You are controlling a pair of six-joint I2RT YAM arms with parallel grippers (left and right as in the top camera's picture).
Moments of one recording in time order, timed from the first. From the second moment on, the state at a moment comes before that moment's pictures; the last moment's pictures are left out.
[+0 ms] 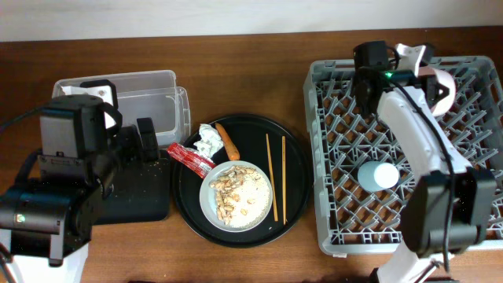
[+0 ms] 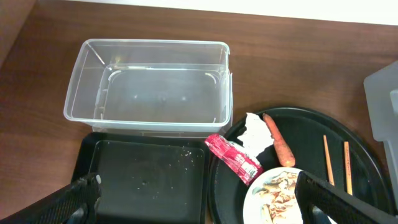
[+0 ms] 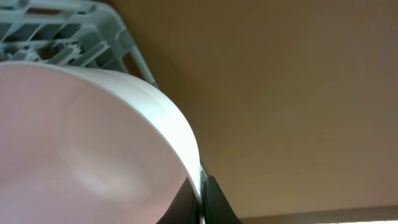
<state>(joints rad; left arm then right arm) -0.14 1.16 1.62 -1.24 -0.19 -0.18 0.07 1.88 1.53 -0.88 1.32 0.16</state>
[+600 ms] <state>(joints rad) -0.14 1.16 1.62 -1.24 -0.19 -0.18 0.09 2.05 1.53 -0.80 1.42 0.01</state>
